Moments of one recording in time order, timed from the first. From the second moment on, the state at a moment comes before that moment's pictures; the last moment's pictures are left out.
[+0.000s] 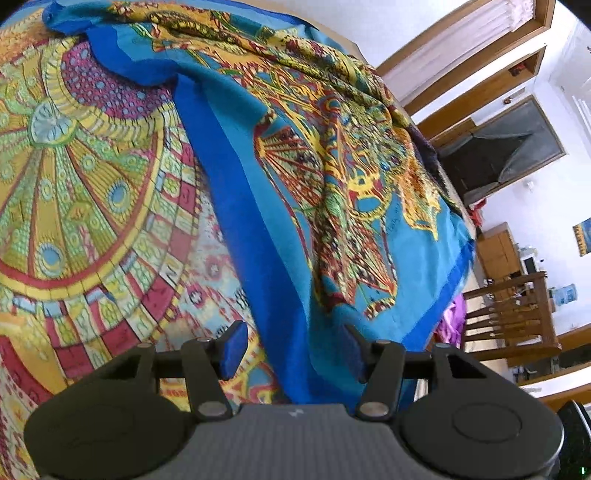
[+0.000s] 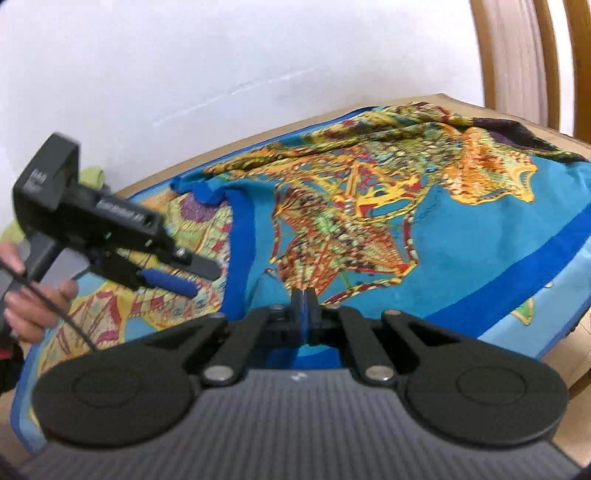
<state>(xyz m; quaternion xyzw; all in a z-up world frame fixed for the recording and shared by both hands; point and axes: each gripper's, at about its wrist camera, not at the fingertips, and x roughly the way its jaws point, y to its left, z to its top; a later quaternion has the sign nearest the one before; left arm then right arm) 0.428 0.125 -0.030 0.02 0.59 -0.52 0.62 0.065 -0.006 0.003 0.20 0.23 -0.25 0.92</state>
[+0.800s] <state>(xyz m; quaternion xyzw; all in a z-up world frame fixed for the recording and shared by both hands) 0.420 0.122 -0.036 -0.03 0.60 -0.50 0.62 0.081 0.057 0.011 -0.07 0.29 -0.12 0.95</state>
